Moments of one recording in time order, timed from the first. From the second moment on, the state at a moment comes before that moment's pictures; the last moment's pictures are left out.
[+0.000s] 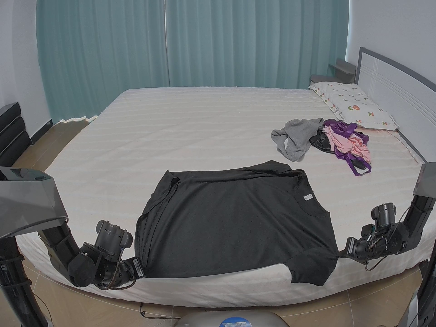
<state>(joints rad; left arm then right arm) -0.34 2.06 -0.40 -0.60 0.11 -0.74 -0.08 2.19 -0.45 -0.71 0.32 0.39</state>
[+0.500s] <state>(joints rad) -0.34 2.06 -0.40 -0.60 0.11 -0.74 -0.08 2.15 -0.45 -0.72 0.33 0.40</state>
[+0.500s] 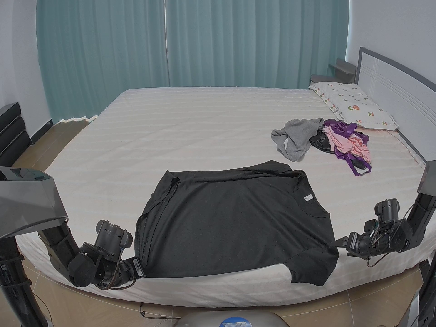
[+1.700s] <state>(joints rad) -0.27 2.03 -0.46 -0.65 0.11 -0.81 -0.06 2.04 -0.42 -0.73 0.38 0.61</state>
